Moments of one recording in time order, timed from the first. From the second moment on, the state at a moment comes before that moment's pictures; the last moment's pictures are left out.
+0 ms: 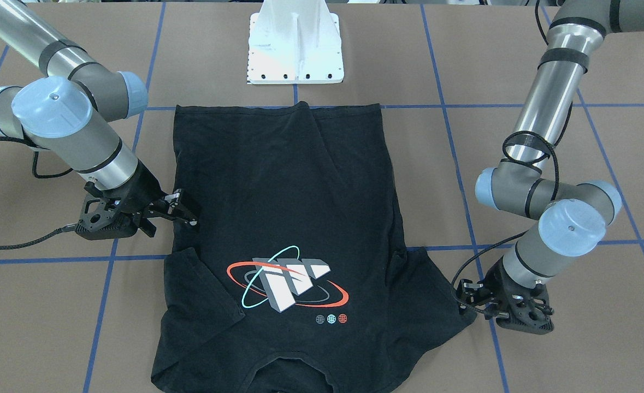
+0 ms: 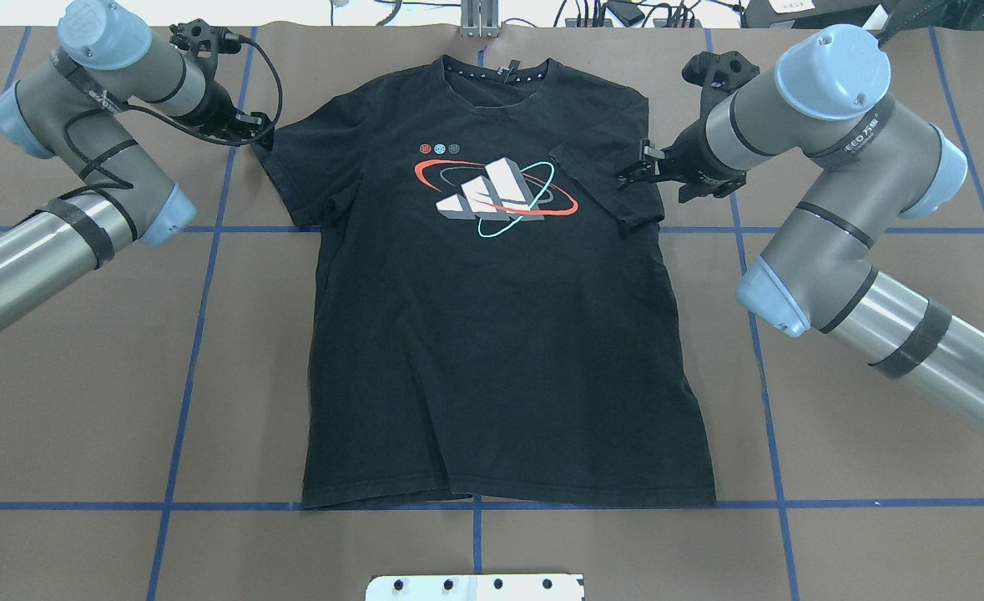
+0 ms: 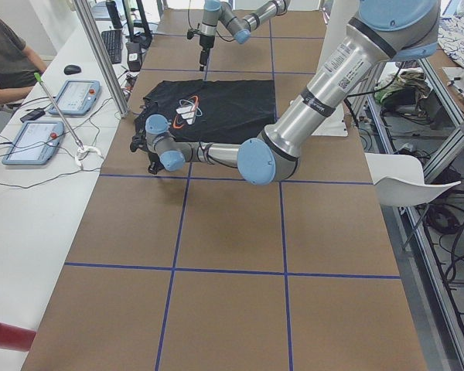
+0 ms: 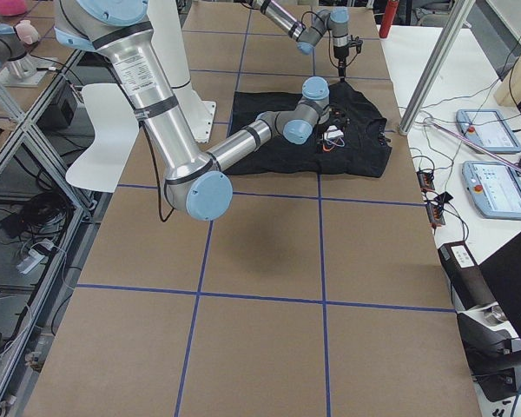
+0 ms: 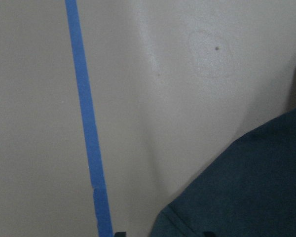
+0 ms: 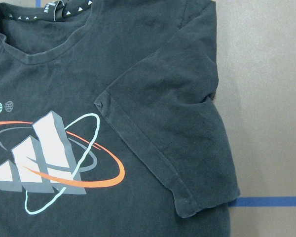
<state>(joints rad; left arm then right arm) -0.97 -2.32 -0.83 -2.42 -2.09 -0.76 0.85 -1.08 1.58 -1.11 2.07 1.17</state>
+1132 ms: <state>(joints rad) -0.96 -2.34 -0.80 -2.43 -2.09 -0.76 0.85 -1.08 1.58 -1.11 2.07 1.17</state>
